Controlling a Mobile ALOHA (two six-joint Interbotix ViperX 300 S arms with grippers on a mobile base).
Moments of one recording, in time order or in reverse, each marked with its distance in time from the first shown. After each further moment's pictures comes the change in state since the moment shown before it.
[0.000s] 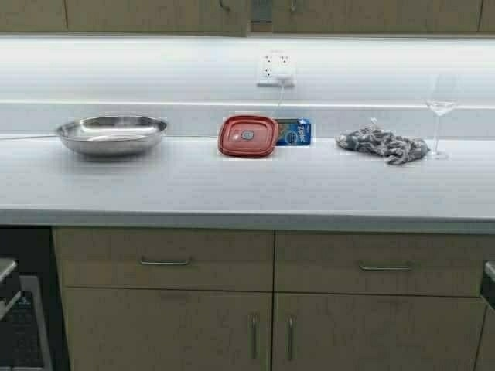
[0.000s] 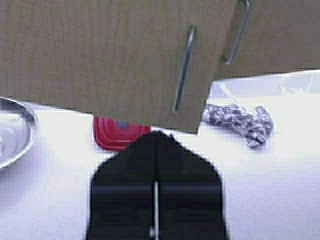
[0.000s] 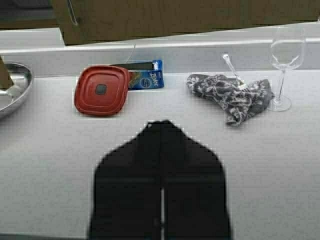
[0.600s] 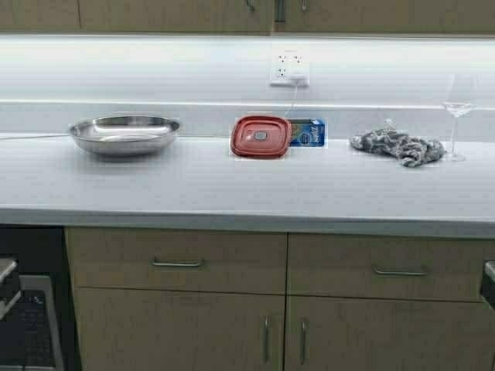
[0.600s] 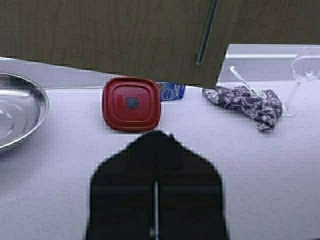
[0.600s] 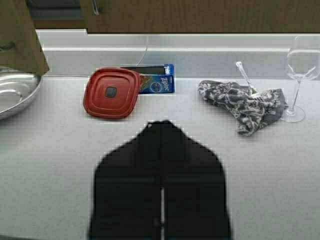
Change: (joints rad) left arm 0.000 -0.015 0.077 -0.002 -0.028 -0.003; right arm 0.002 -0.002 0.000 -0.002 -0.011 -0.018
